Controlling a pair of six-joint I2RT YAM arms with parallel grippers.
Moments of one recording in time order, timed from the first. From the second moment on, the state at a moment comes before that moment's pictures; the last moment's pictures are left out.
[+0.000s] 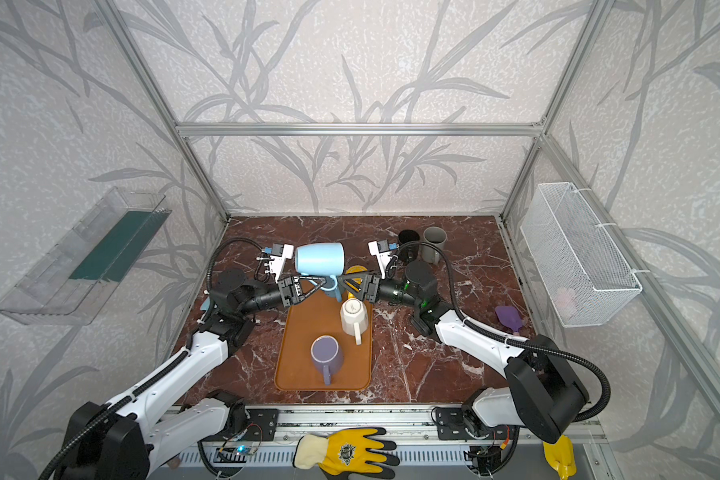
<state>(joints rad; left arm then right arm) -0.30 1.04 0.58 0.51 0.93 -0.90 0.65 1.36 0.74 0.68 -0.66 0.88</state>
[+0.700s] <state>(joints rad) -0.31 1.01 0.55 0.58 0.94 -0.94 0.71 1.48 0.76 0.86 -0.70 1.00</state>
